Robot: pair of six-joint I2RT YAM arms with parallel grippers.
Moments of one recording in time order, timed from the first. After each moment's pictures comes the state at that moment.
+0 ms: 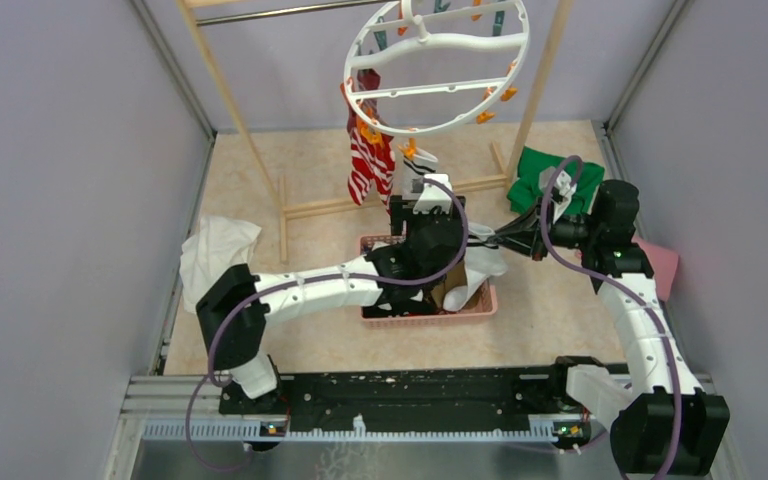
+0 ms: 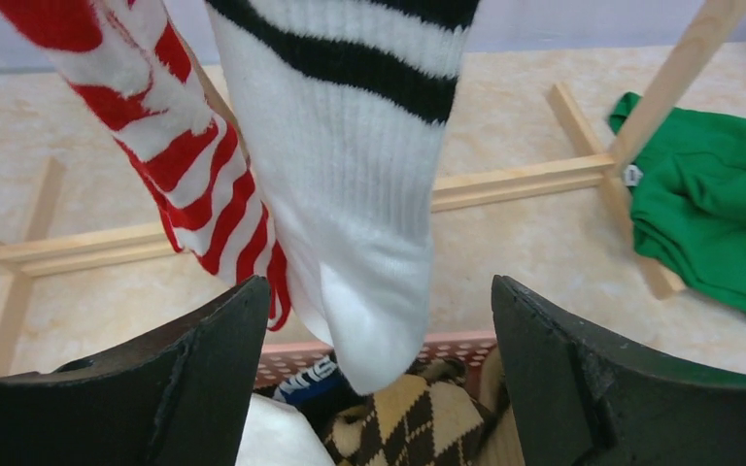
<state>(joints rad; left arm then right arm) -1.14 1.65 1.25 0.09 -1.09 -0.32 -0.04 0.98 0.80 -0.16 -1.36 -0.18</state>
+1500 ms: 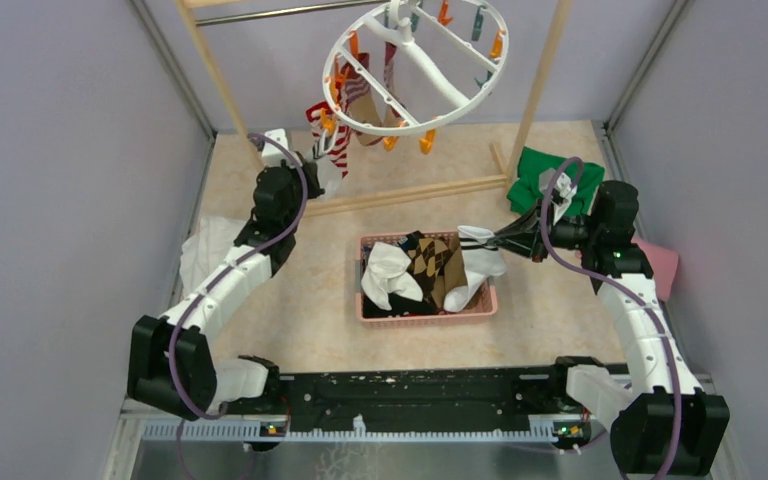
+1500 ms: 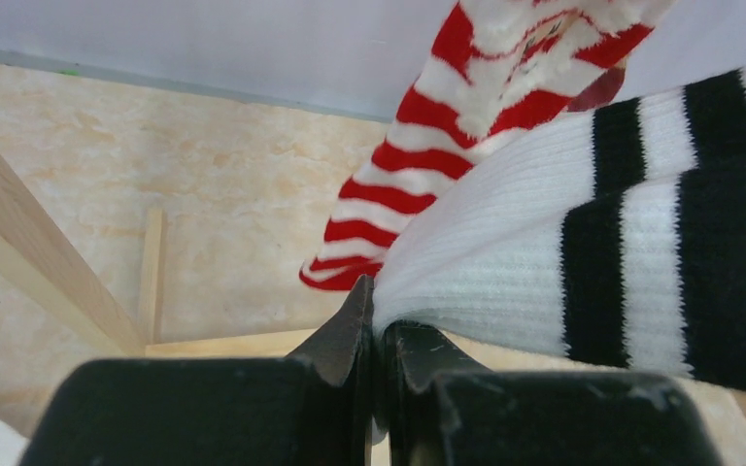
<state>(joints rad) -0.33 1.26 0.87 0.29 -0.24 -0.31 -0.04 0.98 0.79 -0.16 -1.38 -0.19</state>
